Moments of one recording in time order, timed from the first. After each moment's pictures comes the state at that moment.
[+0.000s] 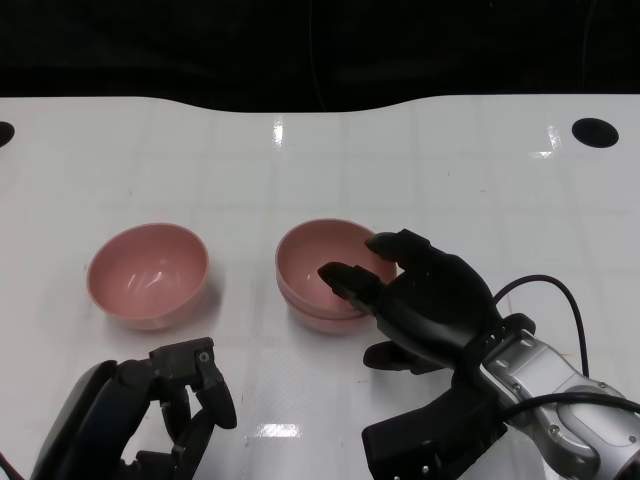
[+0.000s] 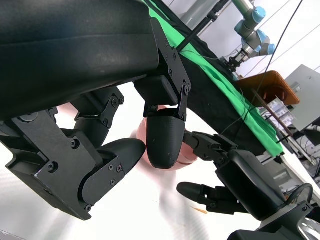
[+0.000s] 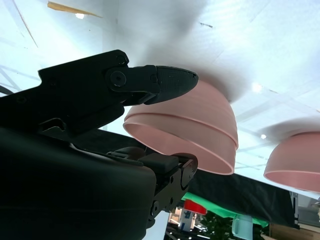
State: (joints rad) left arm 0.26 0.24 -0.04 -0.09 0.24 -0.51 -0.07; right arm -0.48 -0.24 0.67 0.37 -1.06 -0.05 -0.15
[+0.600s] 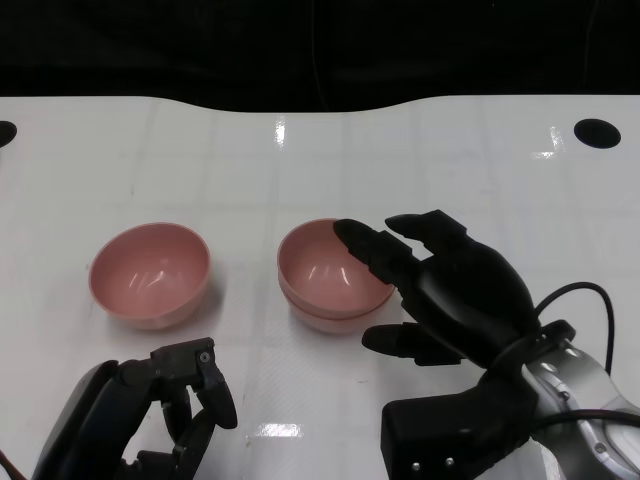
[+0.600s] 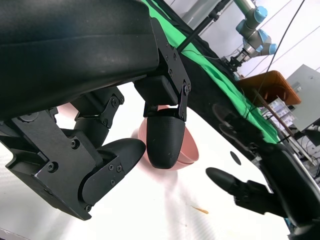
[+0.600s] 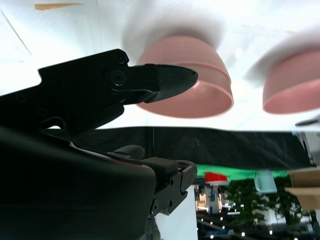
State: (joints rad) left arm 0.26 0.24 -0.04 -0.07 0.24 -0.51 -0.08; right arm -0.31 -0.26 0.49 0.07 -0.87 -0.05 -0.09
